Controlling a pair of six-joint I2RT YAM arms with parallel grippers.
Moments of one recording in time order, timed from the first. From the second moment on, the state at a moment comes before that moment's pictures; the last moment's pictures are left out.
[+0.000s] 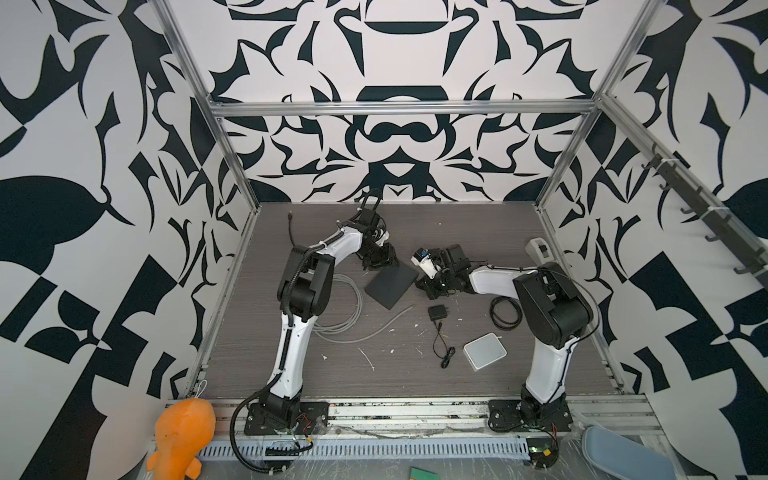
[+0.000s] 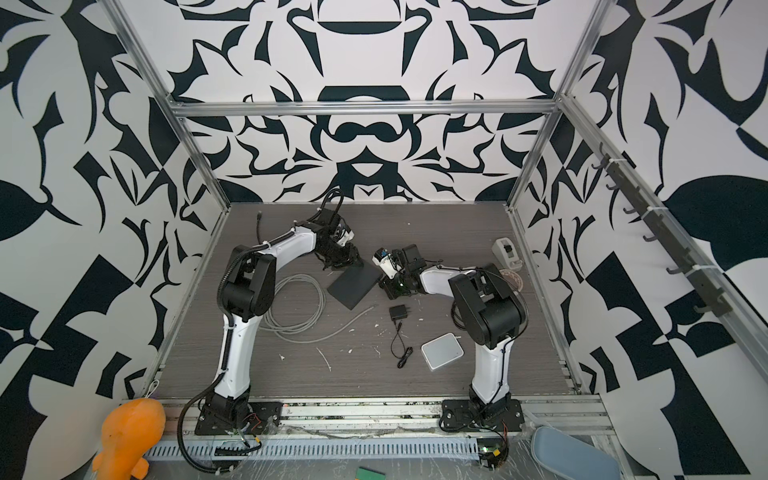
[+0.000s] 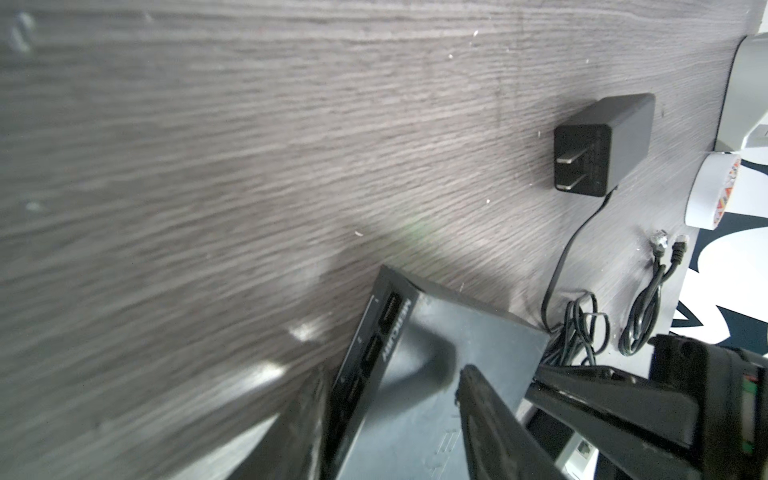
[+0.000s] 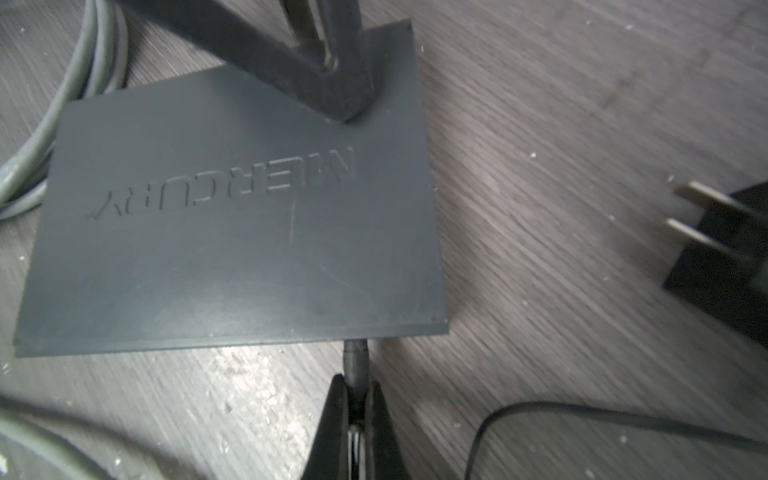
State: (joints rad) left arm -0.44 2.28 1.77 -0.71 0.52 -0.36; right arm 0.45 1.91 1.03 -0.05 -0.39 -0.19
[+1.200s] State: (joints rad) left arm -0.43 2.23 1.72 -0.70 0.47 -0.49; right arm 0.39 1.87 1.19 -0.29 -0.40 0.03
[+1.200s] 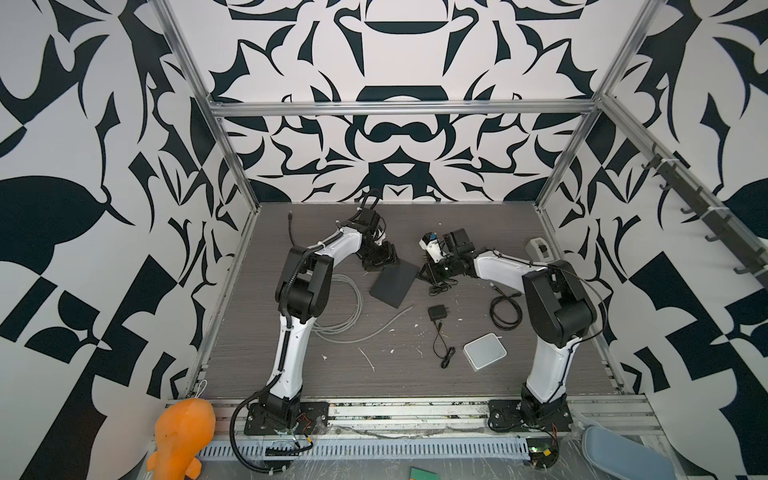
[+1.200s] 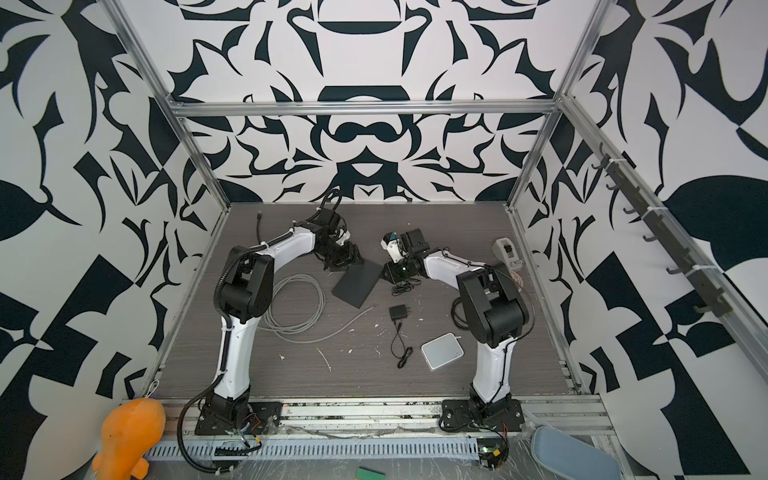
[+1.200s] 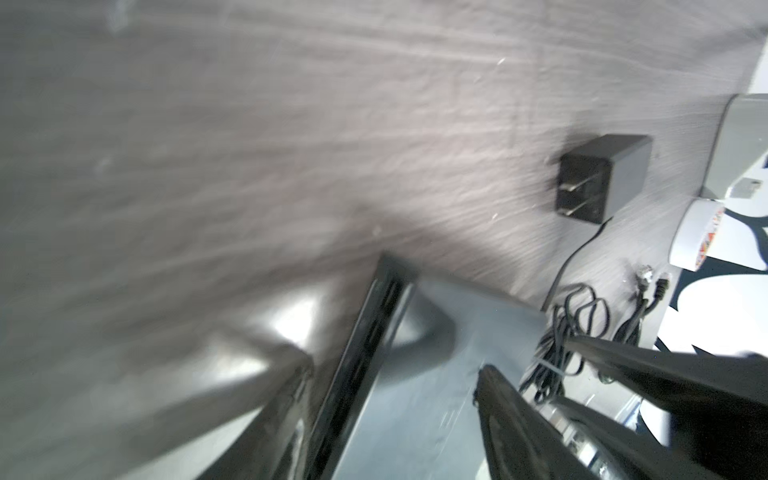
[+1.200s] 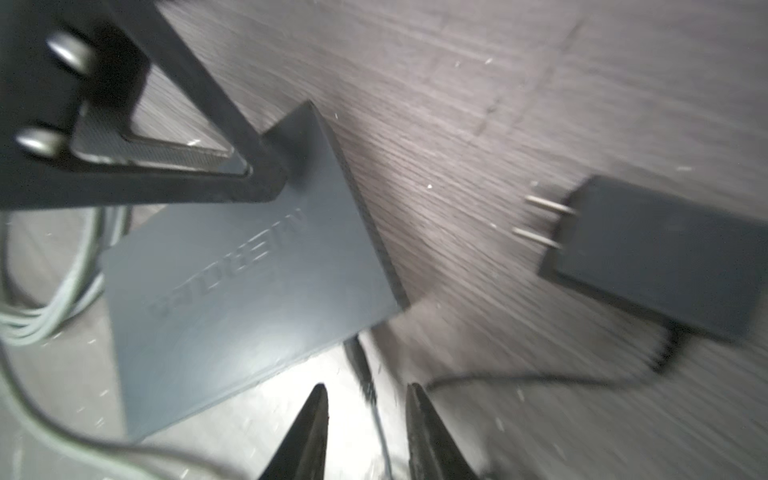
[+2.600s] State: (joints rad) left arm -0.43 2.07 1.59 -0.61 0.38 -0.62; right arm 0.27 1.80 1.13 -0.24 -0.47 0.41
